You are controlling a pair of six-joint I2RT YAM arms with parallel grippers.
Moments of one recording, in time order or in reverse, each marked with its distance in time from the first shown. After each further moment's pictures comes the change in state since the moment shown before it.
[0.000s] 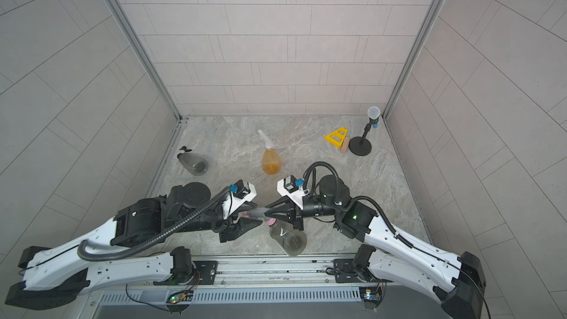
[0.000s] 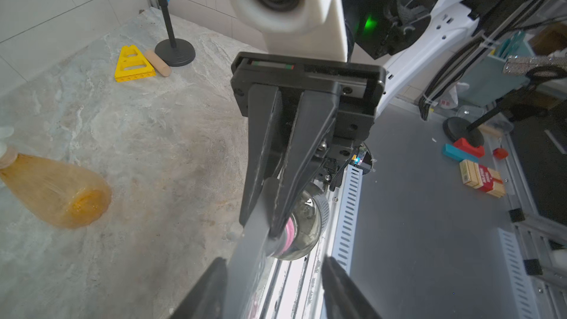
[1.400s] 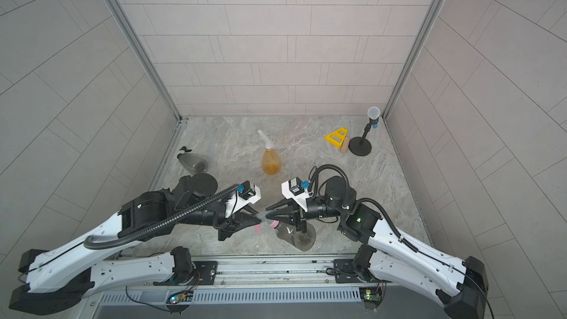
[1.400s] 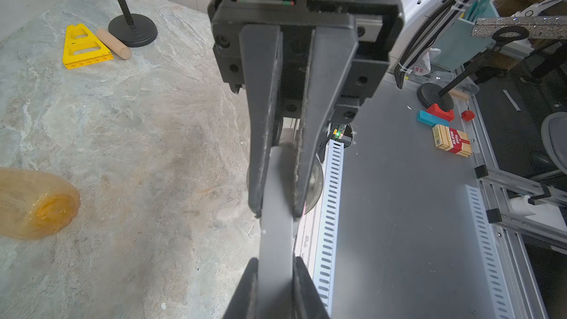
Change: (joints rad) left arm 0.093 0.051 0.048 -0.087 0.177 0.088; right arm 0.002 -0.041 -0.008 0.064 -0.037 0.008
